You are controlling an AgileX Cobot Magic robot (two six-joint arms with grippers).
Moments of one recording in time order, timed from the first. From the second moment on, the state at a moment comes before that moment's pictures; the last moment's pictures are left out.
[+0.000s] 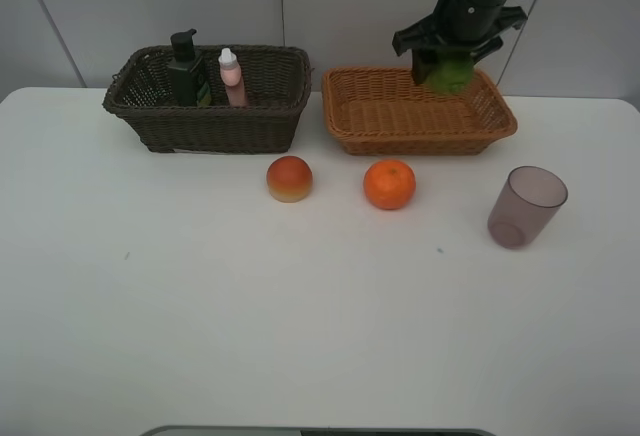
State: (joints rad) left arm -0.12 -0.01 -0.50 -0.06 1.07 0.00; right arm 0.31 2.06 -1.75 -0.18 0.97 0.12
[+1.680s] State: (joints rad) left arm -0.12 -0.01 -0.50 -0.06 1.07 0.00; right arm 0.32 2.12 -1.76 -0.17 0.99 0.25
